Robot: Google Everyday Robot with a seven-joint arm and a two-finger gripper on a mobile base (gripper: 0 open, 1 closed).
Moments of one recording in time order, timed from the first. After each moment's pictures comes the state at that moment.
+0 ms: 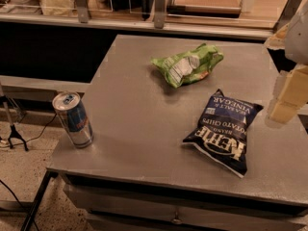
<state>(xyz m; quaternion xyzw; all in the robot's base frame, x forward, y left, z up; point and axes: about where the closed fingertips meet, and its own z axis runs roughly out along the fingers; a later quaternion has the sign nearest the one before) 0.438 -0.217 0.976 -0.60 0.78 -0.03 0.16</state>
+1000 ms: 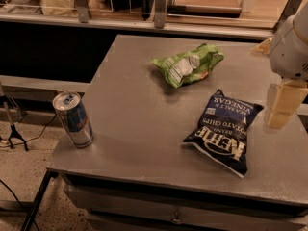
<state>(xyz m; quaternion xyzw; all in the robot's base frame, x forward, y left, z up) 0.457 -0.220 0.940 -0.67 0.73 -0.05 0.14</state>
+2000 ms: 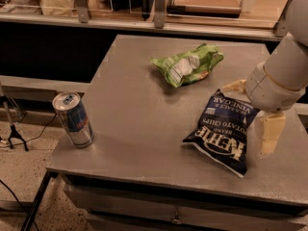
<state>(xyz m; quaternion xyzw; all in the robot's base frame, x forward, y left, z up) 0.454 -0.211 0.847 -0.78 0.61 0.02 0.11</state>
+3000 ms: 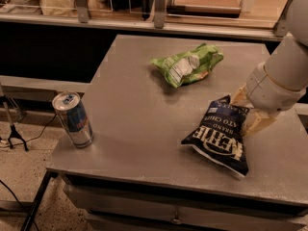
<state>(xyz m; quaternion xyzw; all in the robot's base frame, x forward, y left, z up) 0.454 -0.208 0.847 -0.78 0.61 0.02 0.11</state>
